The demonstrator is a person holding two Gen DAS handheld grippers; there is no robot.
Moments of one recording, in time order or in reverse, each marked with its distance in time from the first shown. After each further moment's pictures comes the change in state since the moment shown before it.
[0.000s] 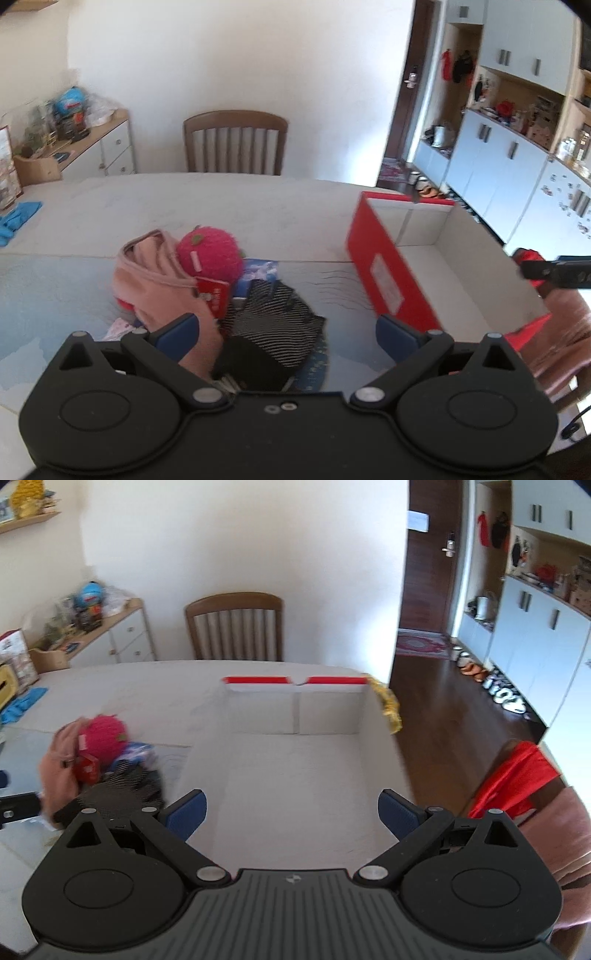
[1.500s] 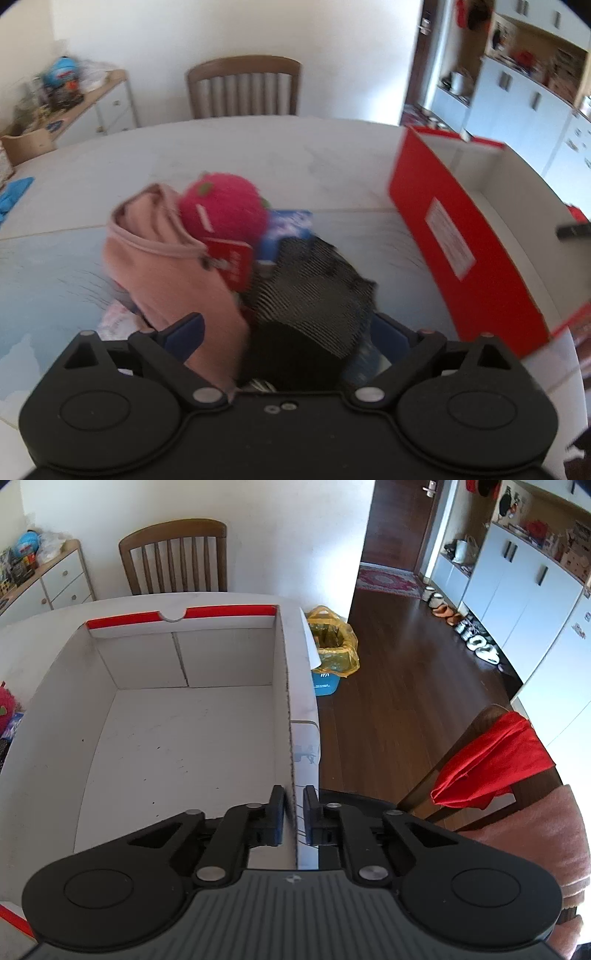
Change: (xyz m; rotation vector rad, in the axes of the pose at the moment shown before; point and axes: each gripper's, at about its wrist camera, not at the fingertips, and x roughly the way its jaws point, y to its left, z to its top) left arm 0.073 0.012 -0.004 0.057 0.179 0.031; right arm 0.124 -0.075 0.016 -0.014 0.244 -0.114
